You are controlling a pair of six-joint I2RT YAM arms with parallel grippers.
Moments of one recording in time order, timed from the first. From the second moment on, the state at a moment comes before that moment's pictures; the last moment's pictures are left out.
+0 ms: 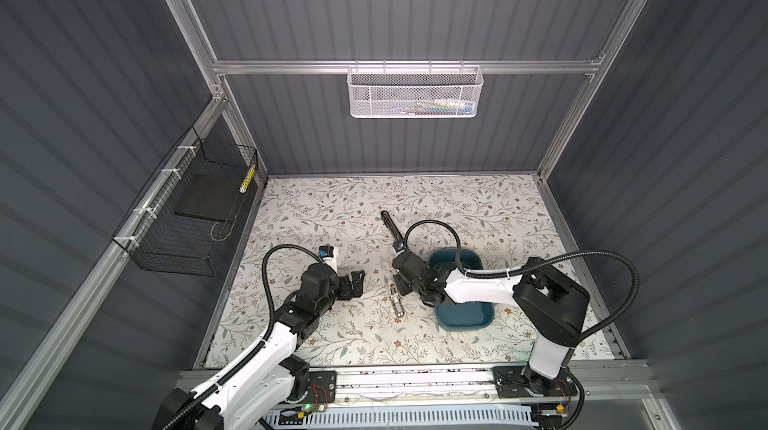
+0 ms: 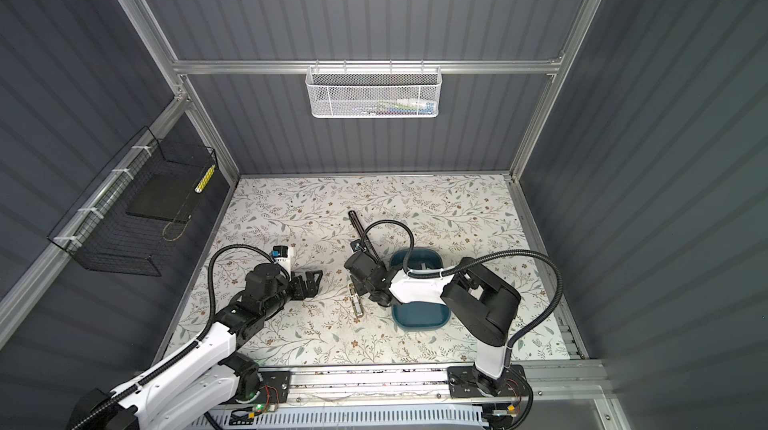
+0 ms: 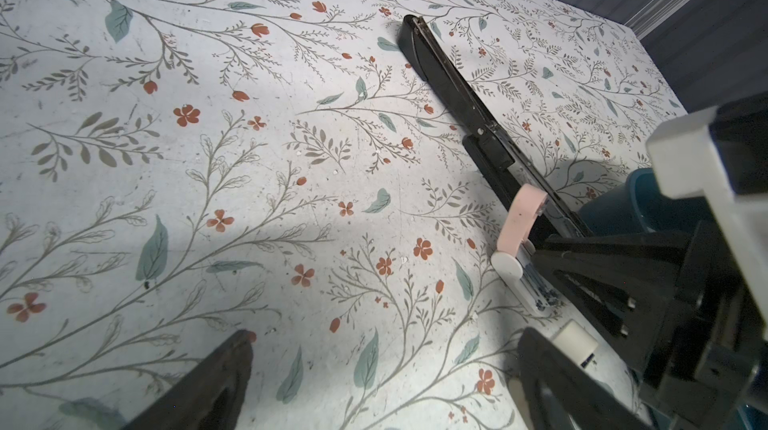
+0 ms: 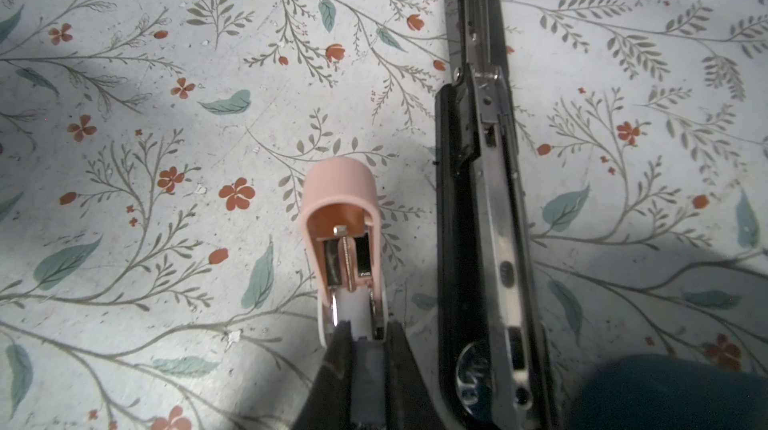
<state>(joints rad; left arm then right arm) -0.48 0.87 0.34 -0.06 -0.01 -0.42 0.98 1.80 0.98 -0.05 0.34 0.35</state>
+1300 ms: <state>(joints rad) -0.48 0.87 0.34 -0.06 -0.01 -0.42 0.98 1.82 0.98 -0.06 0.32 0.36</state>
